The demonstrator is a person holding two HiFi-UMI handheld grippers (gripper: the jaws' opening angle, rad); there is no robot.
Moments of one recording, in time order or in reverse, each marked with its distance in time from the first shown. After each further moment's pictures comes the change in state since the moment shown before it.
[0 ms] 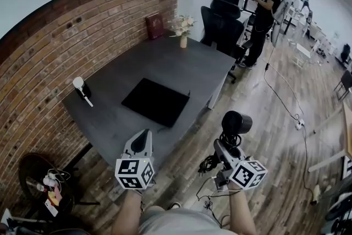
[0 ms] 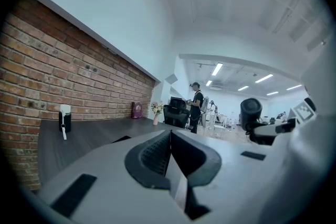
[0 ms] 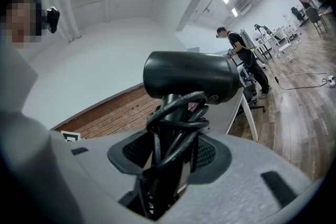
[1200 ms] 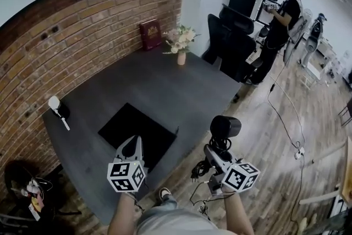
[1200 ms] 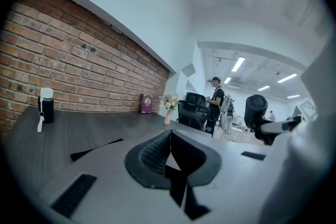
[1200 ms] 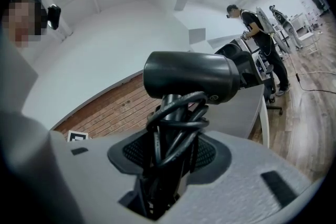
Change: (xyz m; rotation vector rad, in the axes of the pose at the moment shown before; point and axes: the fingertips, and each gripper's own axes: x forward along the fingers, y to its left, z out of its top) left arm 0.242 0.044 -0.014 -0.082 0.047 0.170; right arm 0.210 -0.149 0.083 -0.026 0.149 0.128
